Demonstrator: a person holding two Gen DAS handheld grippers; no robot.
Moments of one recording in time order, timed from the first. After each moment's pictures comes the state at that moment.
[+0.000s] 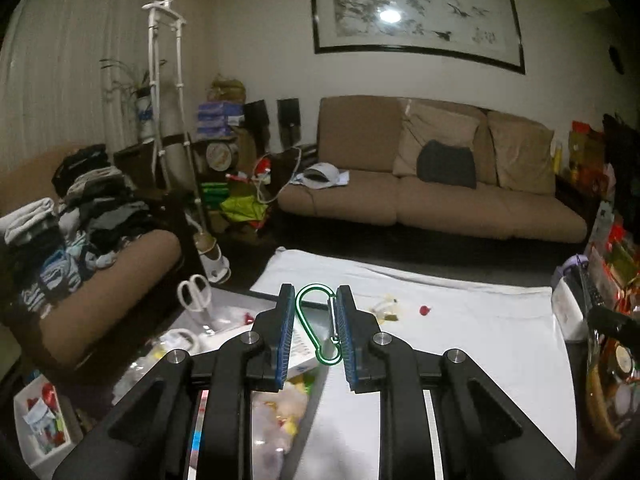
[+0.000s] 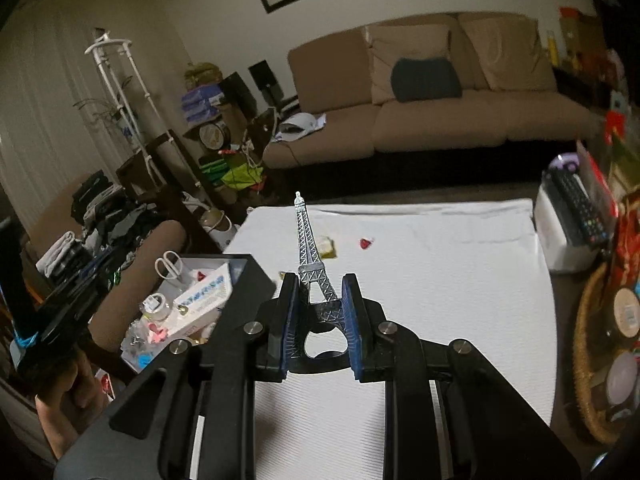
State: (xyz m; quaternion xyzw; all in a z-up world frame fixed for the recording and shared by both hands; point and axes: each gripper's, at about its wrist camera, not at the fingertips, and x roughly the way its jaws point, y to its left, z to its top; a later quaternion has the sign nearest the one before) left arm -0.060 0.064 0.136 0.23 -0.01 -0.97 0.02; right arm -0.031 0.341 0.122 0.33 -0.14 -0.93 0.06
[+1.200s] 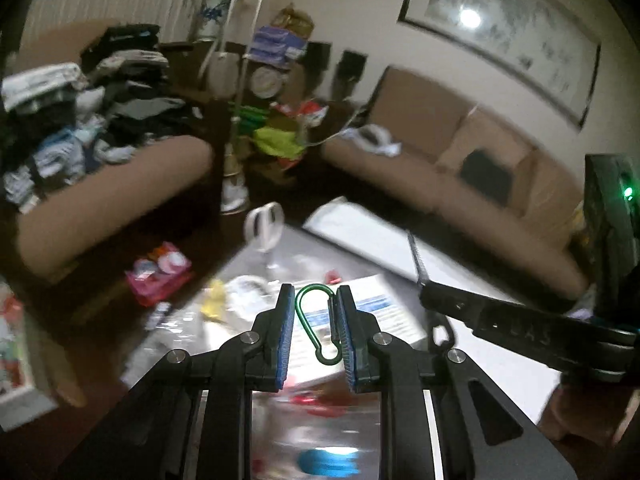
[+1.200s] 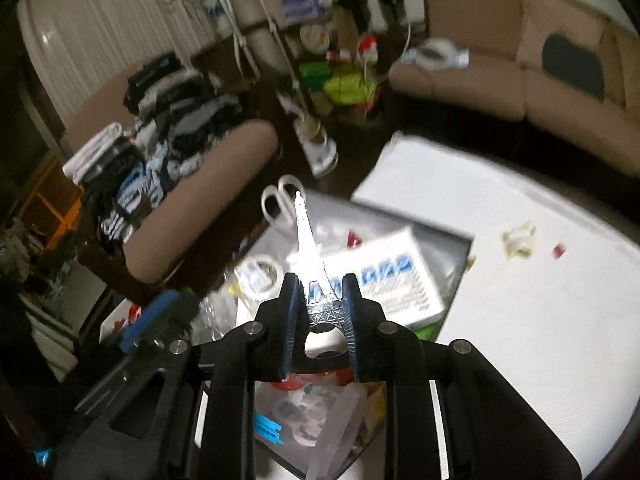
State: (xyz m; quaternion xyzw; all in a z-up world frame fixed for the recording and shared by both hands) left arm -0.122 -0.138 0.042 0.32 0.13 -0.94 0.05; right arm -0.197 0.043 0.052 0.47 -0.05 -0.85 0.23
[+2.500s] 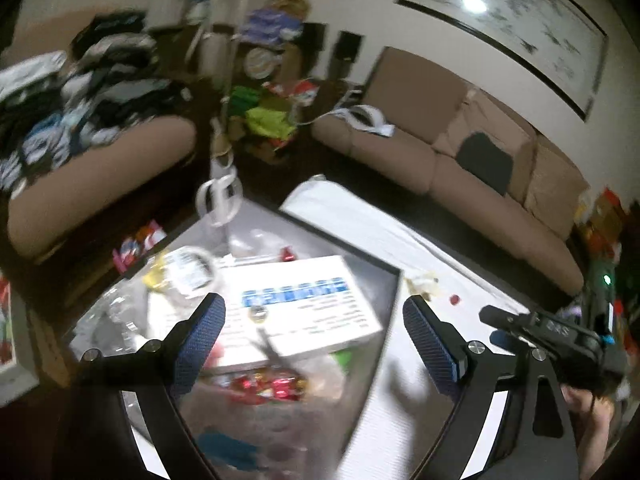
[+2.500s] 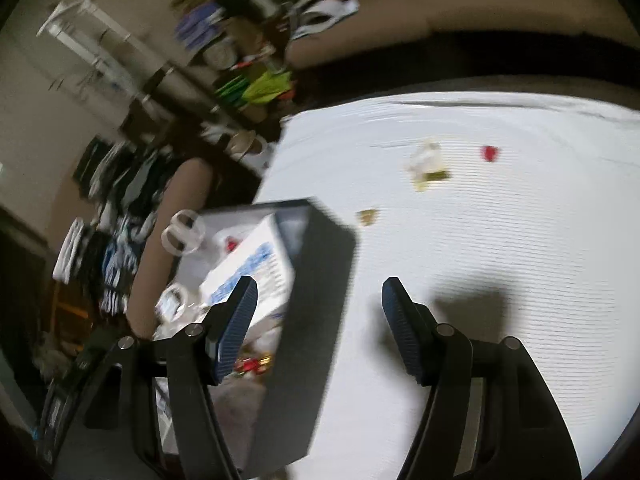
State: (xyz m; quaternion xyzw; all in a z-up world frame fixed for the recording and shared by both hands) left arm -0.138 -0.050 0.045 0.33 0.14 -0.93 0.03; right arm -0.228 0.254 -0.021 0.49 -0.24 -0.83 0.13
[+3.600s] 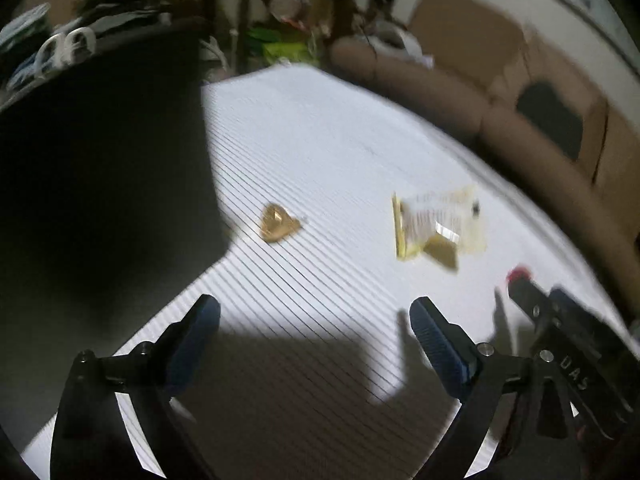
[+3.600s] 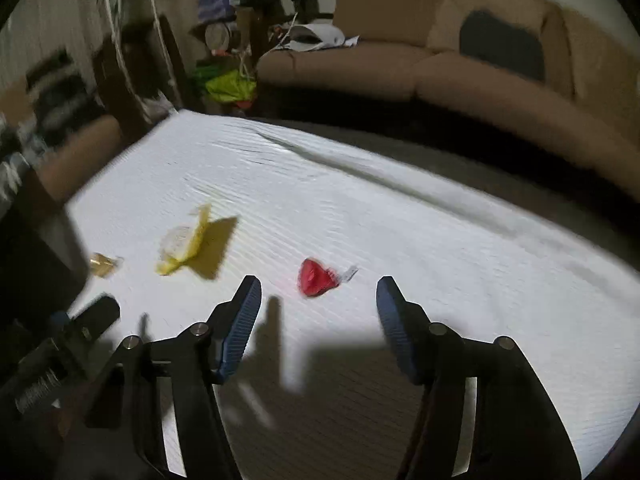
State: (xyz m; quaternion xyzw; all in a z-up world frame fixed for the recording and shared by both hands) left arm -0.315 0.152 -0.160 0.41 0.13 -0.89 0.15; right arm -0.378 0.343 -0.169 0.41 0.03 -0.90 0.13
